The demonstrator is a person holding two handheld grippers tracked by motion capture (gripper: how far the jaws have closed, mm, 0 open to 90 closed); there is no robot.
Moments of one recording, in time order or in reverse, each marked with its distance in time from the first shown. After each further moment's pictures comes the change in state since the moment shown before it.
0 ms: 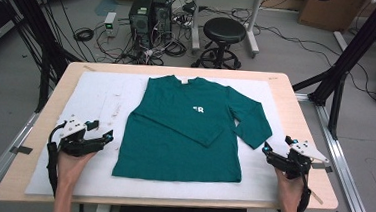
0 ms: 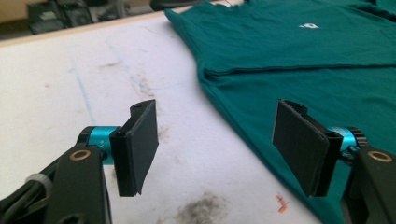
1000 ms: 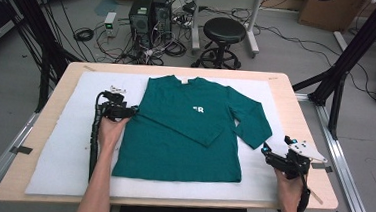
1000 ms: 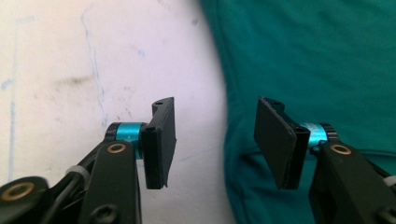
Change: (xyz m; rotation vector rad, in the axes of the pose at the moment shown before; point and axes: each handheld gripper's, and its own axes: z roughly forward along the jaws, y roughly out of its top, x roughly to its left) left arm 0.002 0.060 0.135 0.273 0.116 -0.130; right arm 0.002 0.000 0.000 0.005 0.000 -0.029
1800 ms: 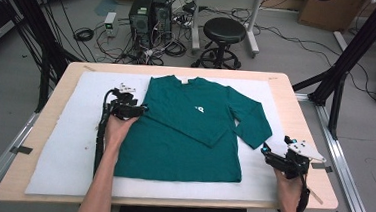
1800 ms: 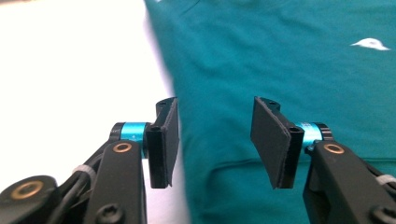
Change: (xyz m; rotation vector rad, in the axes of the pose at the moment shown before) left arm -0.025 0.011 0.003 -0.007 -0.070 0.054; right arm 0.001 0.001 0.001 0.010 -0.011 -0.006
